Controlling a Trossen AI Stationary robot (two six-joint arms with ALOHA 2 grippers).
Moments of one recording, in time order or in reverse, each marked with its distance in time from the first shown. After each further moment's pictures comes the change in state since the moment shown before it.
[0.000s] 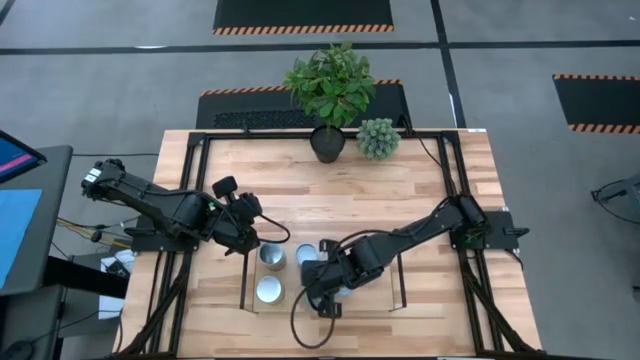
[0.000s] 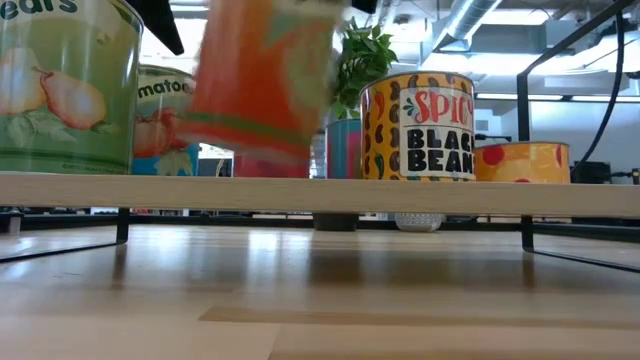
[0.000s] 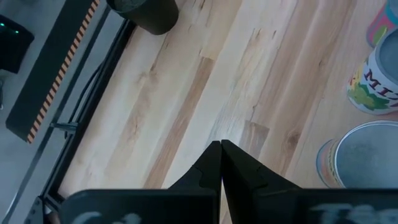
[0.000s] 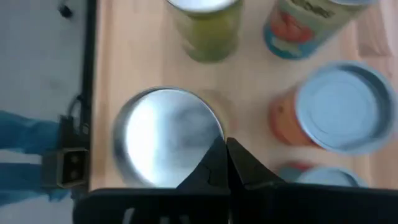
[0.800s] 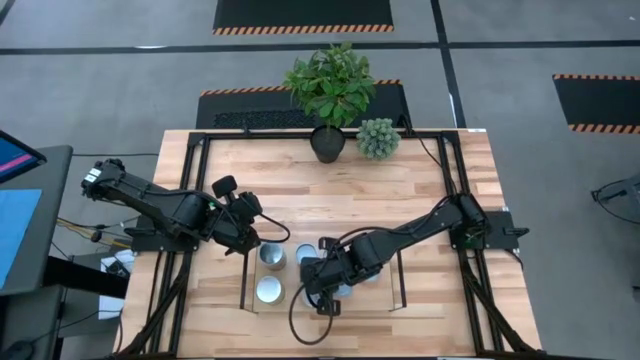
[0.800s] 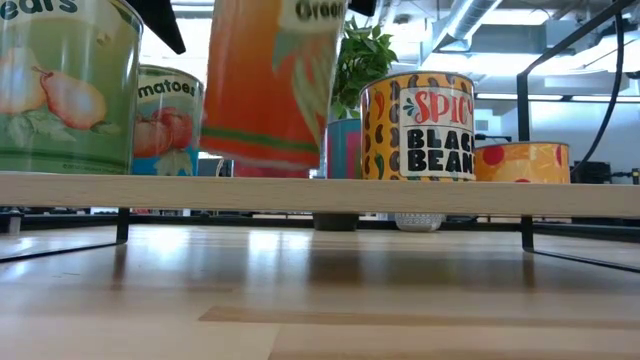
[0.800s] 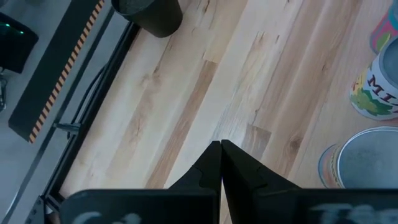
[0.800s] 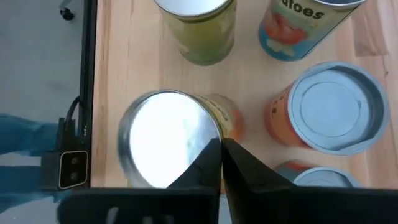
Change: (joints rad) left arm 0.000 0.000 0.000 0.002 -0.016 -0.010; right arm -0.012 -0.004 0.001 0.001 -0.019 0.002
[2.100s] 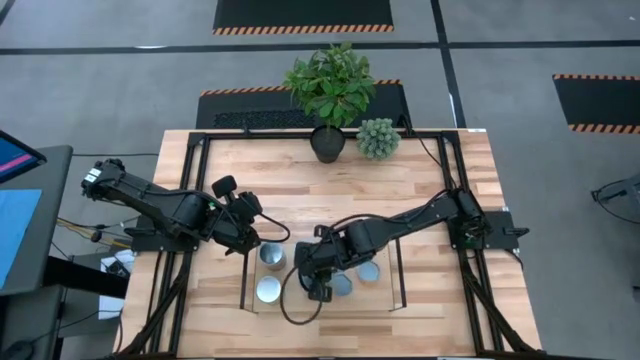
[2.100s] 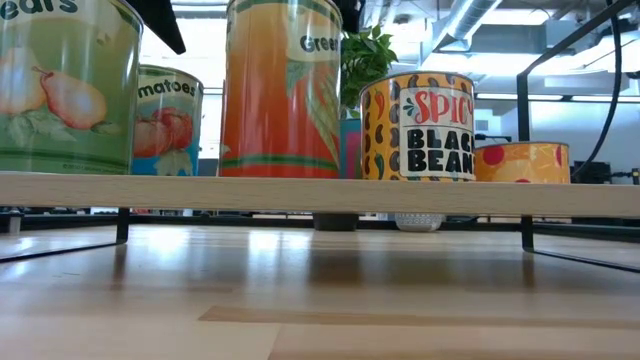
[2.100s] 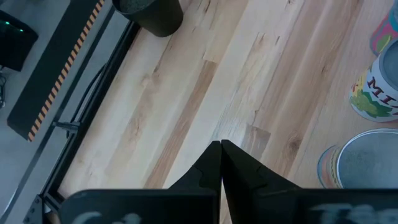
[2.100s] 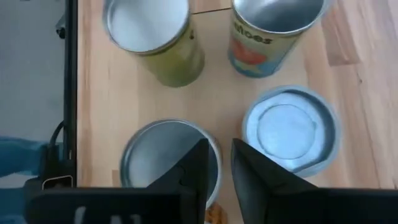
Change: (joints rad) left arm 0.000 0.000 0.000 0.000 0.000 -0.010; right arm -0.064 0.000 0.000 0.030 -0.021 -0.004
